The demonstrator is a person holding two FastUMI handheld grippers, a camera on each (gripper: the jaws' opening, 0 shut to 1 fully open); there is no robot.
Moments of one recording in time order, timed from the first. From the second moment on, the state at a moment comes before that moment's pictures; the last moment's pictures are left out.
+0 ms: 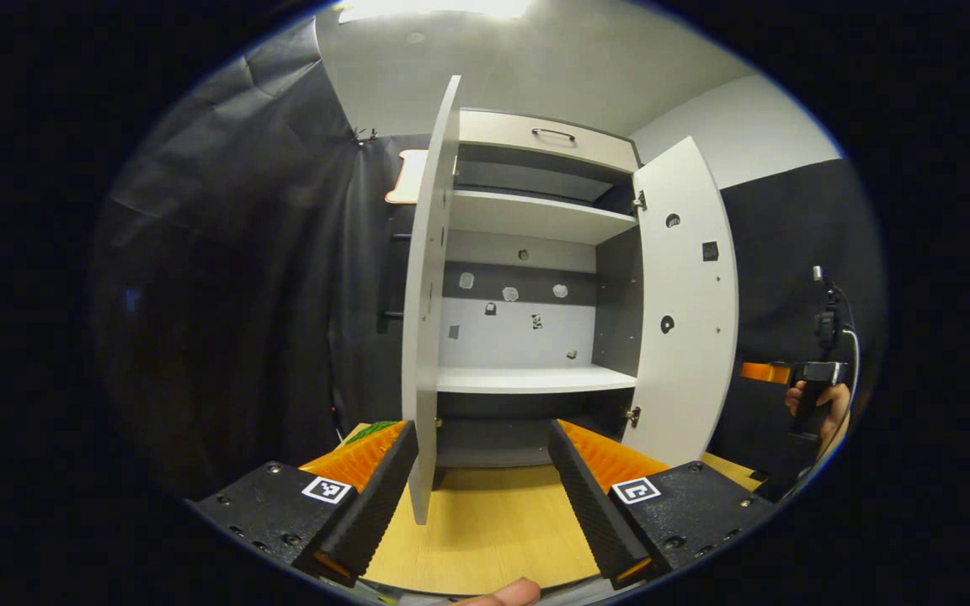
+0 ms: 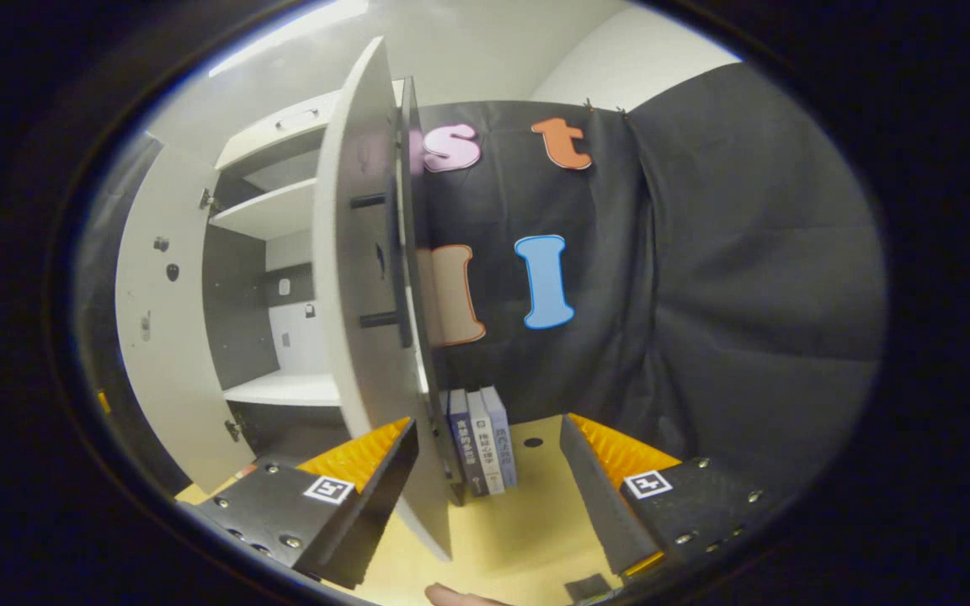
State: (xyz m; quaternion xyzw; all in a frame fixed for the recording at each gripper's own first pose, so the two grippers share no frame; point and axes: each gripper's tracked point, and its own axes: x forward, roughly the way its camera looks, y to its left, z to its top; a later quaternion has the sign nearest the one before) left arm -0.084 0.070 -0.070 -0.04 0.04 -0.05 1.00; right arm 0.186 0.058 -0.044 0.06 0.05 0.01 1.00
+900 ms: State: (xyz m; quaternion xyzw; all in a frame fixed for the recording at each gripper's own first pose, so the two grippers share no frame) left arm -0.090 0.072 -0.044 -0.02 0.03 -0.04 1.00; right arm 0.092 0.118 0.011 0.02 -0.02 0.03 1.00
